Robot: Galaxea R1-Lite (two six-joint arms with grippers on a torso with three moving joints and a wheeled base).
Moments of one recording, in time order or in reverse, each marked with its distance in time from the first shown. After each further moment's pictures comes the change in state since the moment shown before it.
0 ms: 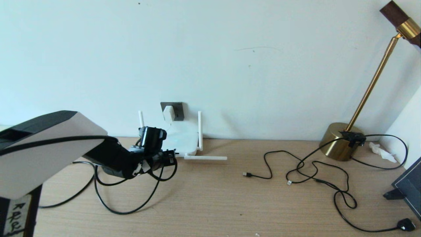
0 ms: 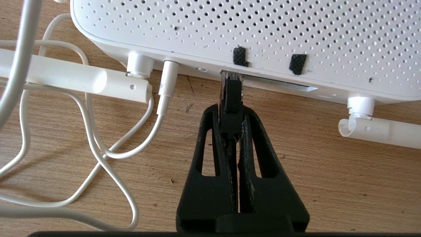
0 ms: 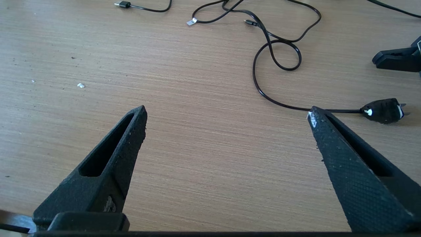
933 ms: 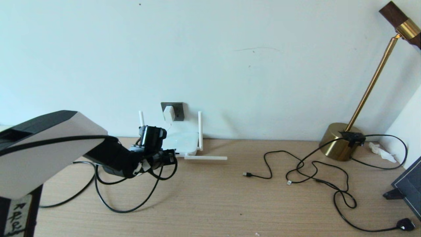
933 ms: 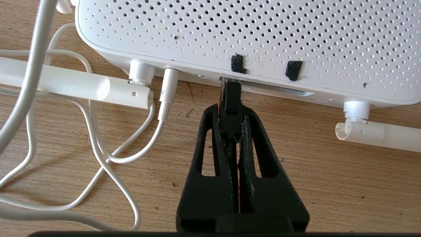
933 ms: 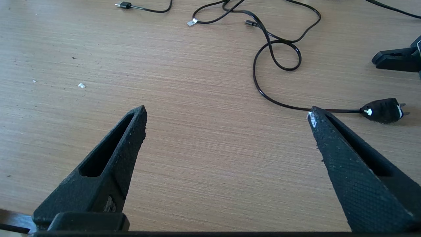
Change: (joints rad) left arm 0.000 0.003 -0.010 -0.005 -0.001 0.012; right arm 0.000 0.000 0.000 -0.001 0.000 0.001
